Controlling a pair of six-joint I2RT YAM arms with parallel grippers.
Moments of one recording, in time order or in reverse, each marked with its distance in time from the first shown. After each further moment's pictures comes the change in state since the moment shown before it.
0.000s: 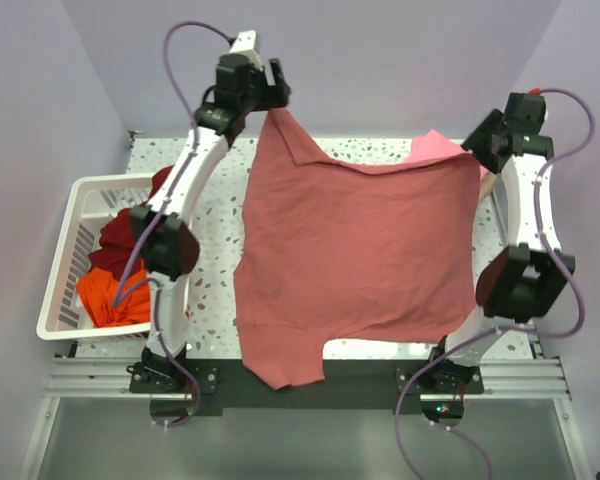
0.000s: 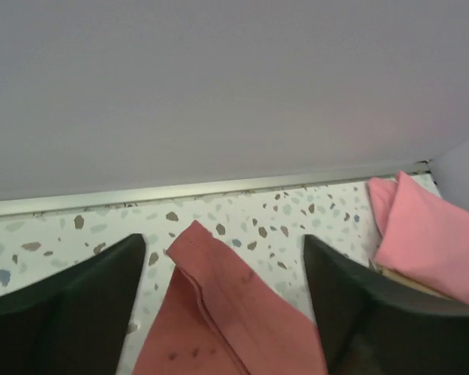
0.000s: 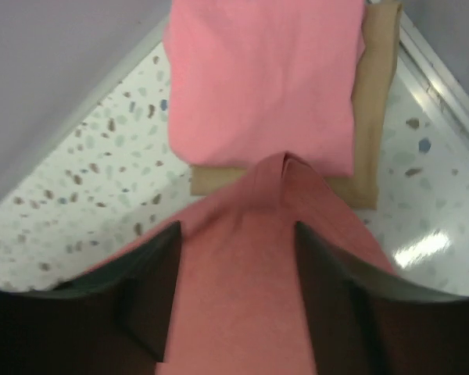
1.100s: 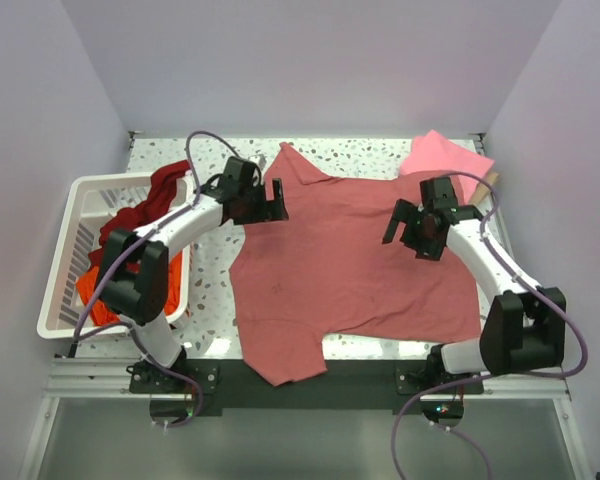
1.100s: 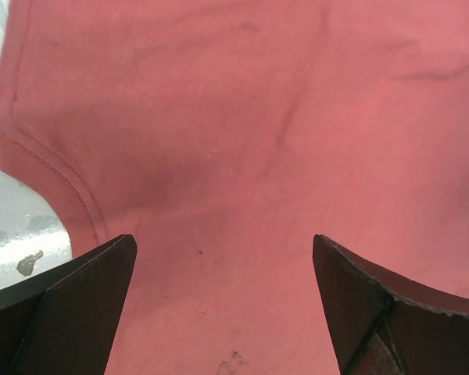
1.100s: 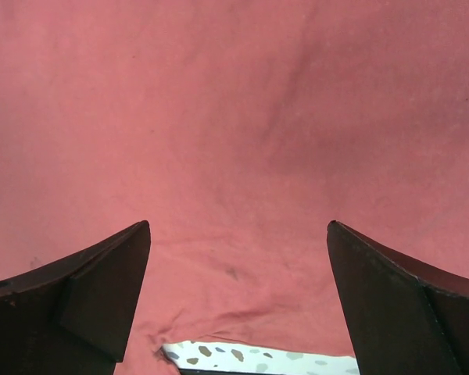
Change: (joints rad) left arm -0.066 -0.333 -0.959 -0.007 0.145 -0.124; right arm 0.360 -0.236 -0.696 0.019 -0.103 0.017
